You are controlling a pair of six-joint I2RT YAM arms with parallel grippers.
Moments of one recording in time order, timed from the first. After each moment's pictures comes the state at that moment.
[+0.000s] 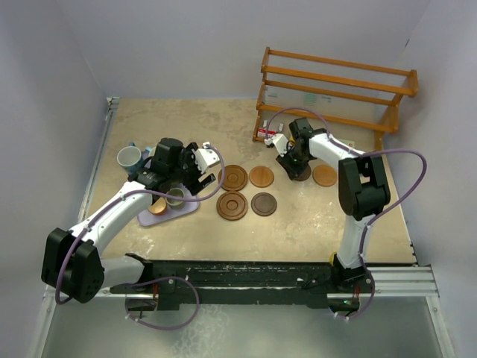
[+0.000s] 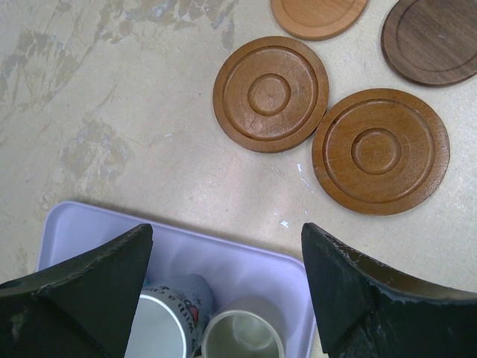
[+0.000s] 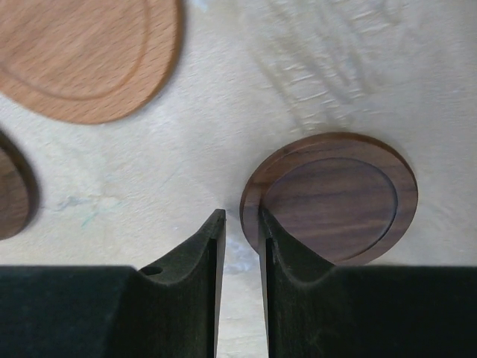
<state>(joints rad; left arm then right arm) -0.42 1.25 0.89 -0.31 0.30 0.57 0.27 1.98 1.41 -0.72 -0.17 -0.61</state>
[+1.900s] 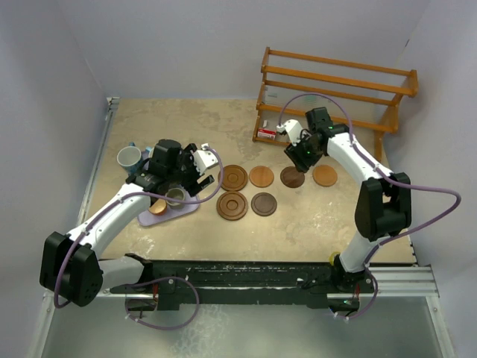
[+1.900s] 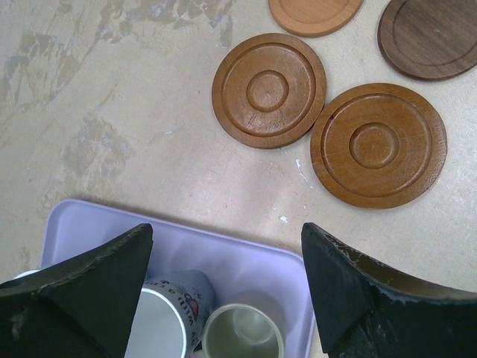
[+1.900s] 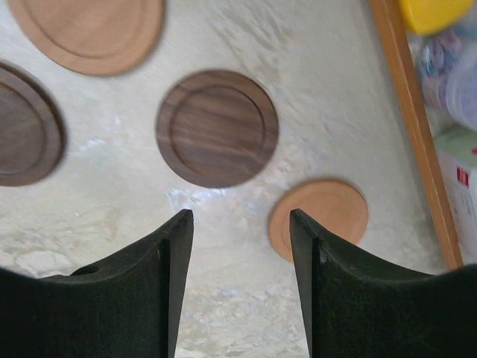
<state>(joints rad) -0.41 1.22 0.87 -0.32 0.31 0.59 0.25 1.73 1.38 -0.78 -0.15 -0.59</state>
